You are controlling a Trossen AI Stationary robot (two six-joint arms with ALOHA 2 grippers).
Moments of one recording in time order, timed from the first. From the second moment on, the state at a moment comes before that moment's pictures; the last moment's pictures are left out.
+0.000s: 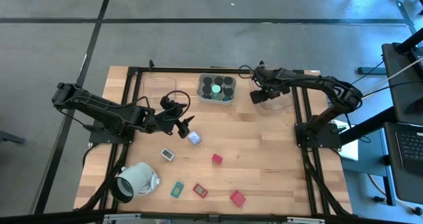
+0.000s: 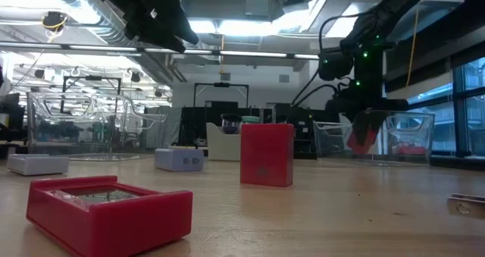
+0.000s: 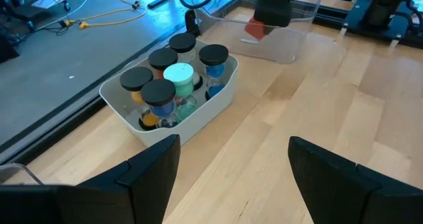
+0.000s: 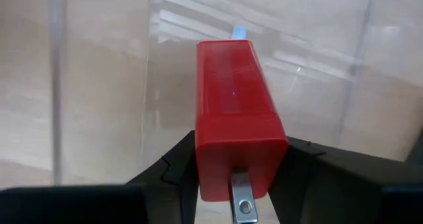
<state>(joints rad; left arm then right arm) -0.21 1.18 0.81 -0.29 -0.75 -0.47 -0.62 1.56 0.94 -0.85 0.16 0.59</state>
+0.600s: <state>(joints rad) -0.21 1.18 0.81 -0.29 -0.75 -0.47 -0.63 1.56 0.94 -0.77 0.15 0.58</state>
